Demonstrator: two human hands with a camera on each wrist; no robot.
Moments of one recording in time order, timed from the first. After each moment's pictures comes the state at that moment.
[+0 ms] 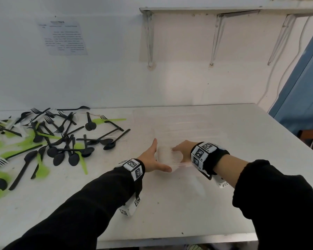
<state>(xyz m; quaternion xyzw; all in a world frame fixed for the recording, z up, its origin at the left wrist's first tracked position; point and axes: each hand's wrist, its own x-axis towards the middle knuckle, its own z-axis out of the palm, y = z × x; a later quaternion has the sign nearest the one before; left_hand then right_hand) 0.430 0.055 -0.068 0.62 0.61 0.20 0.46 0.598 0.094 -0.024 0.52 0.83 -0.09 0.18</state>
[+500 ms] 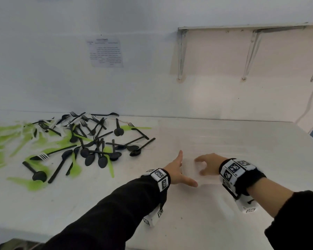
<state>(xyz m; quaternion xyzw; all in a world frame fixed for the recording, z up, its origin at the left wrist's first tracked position) 0.429 0.046 -0.058 0.60 0.61 0.20 0.48 0.589 0.090 -0.010 0.53 0.83 -0.16 0.12</state>
